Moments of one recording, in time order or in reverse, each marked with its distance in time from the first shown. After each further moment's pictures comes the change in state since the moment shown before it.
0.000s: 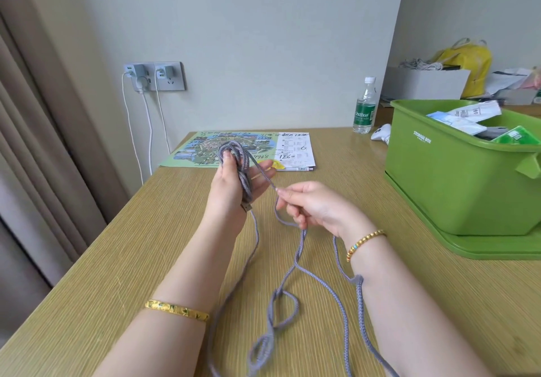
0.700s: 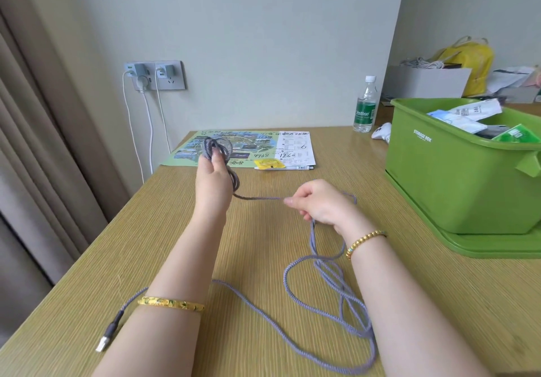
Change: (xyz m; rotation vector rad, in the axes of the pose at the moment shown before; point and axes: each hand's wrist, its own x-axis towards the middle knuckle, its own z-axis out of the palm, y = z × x) left_hand 0.017 0.005 -0.020 0.665 0.356 0.215; right_hand -0.003 -0.001 -0.004 -0.455 0.231 0.067
